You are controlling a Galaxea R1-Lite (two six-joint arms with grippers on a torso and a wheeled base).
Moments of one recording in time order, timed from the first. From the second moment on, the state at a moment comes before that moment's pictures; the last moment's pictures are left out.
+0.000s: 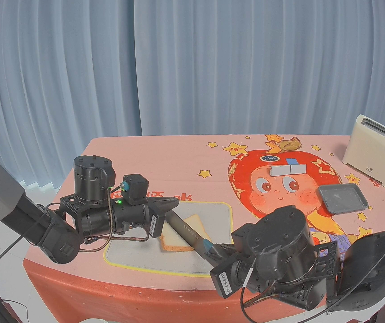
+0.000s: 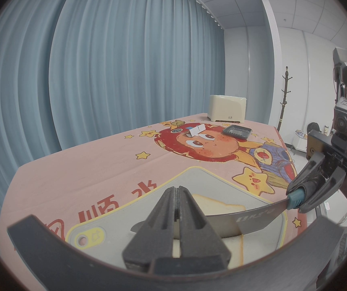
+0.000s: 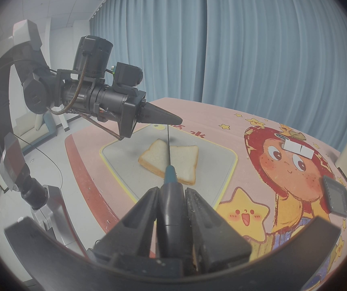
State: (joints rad) left arm -0.47 1.91 -0.70 -0.84 -0.34 0.12; right arm 1.06 1.79 -0.77 -0.38 -0.39 0.26
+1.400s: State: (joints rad) left arm -0.48 1.91 -0.69 -0.85 -0.34 0.12; right arm 1.07 1.79 -0.76 -0.37 -0.39 0.26
